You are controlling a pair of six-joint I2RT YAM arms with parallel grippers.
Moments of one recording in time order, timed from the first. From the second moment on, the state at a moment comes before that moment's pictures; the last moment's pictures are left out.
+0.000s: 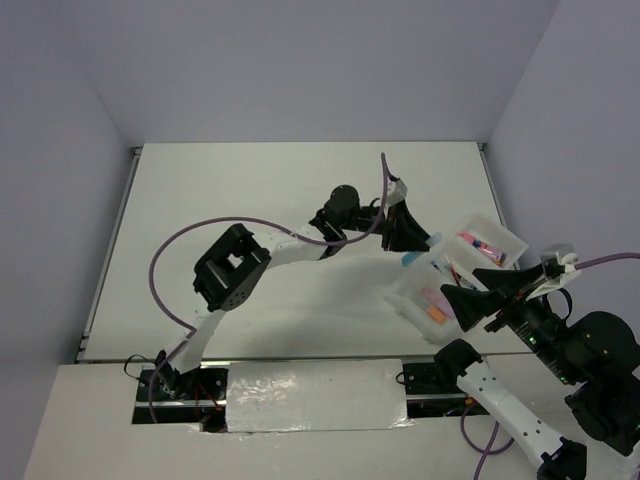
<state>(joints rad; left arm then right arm) -0.83 2.18 1.58 0.86 0.87 -0.48 0.54 0.32 1.26 -1.00 0.02 0.31</state>
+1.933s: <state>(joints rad) -0.77 0.71 1.27 -0.99 -1.02 -0.61 0.54 0.35 1.48 -1.13 0.40 0.19</state>
